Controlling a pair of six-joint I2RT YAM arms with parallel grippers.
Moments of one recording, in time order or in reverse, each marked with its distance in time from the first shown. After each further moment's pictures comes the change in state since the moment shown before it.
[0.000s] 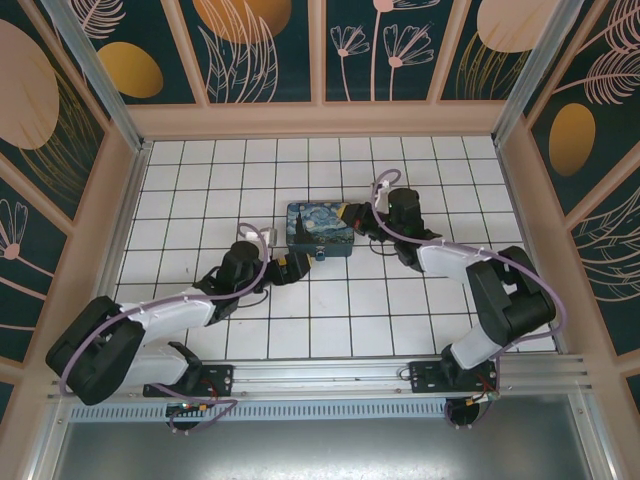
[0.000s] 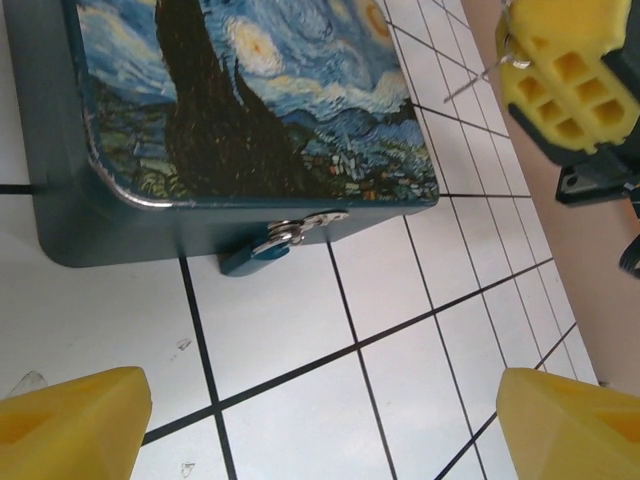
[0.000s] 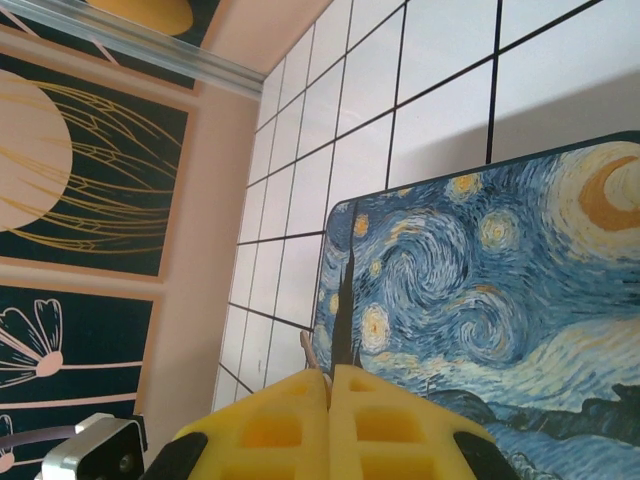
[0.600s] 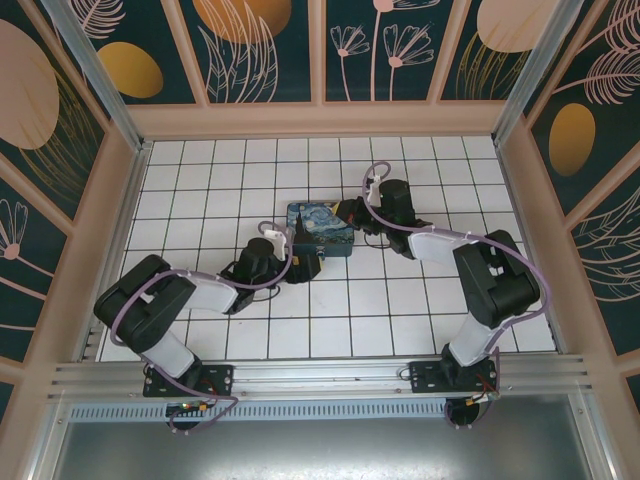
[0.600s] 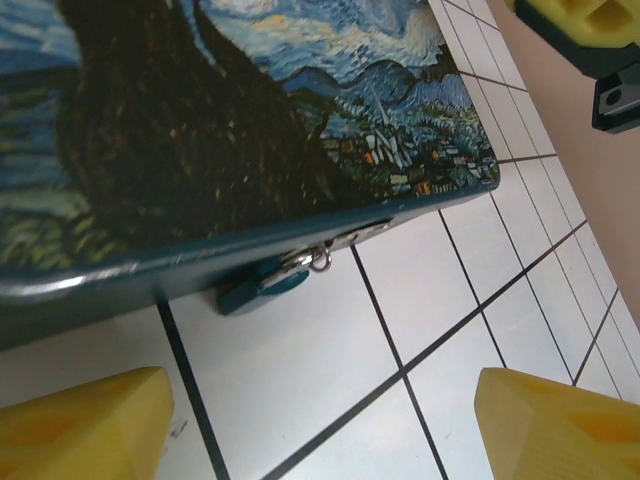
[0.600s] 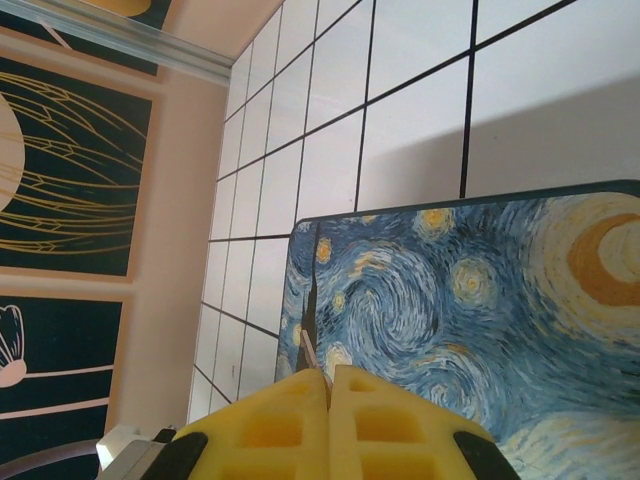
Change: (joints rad) left arm 0.000 0.334 0.067 0.260 0.058 0.103; right arm -0.002 0.124 0.112 -0.062 -0.009 -0.034
